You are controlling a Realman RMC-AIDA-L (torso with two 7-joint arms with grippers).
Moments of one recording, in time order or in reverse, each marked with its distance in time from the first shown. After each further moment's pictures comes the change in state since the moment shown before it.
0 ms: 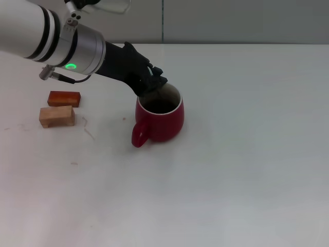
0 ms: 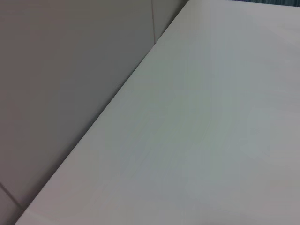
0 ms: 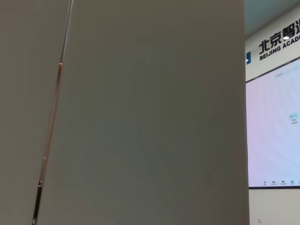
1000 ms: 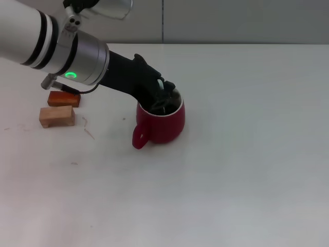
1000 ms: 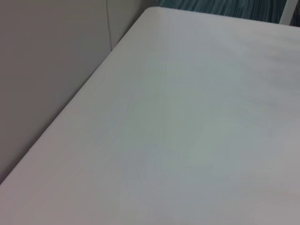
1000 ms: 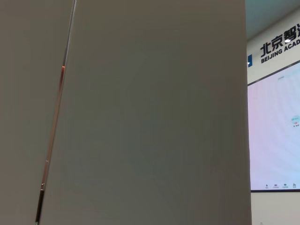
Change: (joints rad) left arm 0.018 -0.008 -0.016 0.052 -0.067 0.129 0.005; right arm 0.000 0.000 -0.002 0.000 -0.003 -0.010 0.000
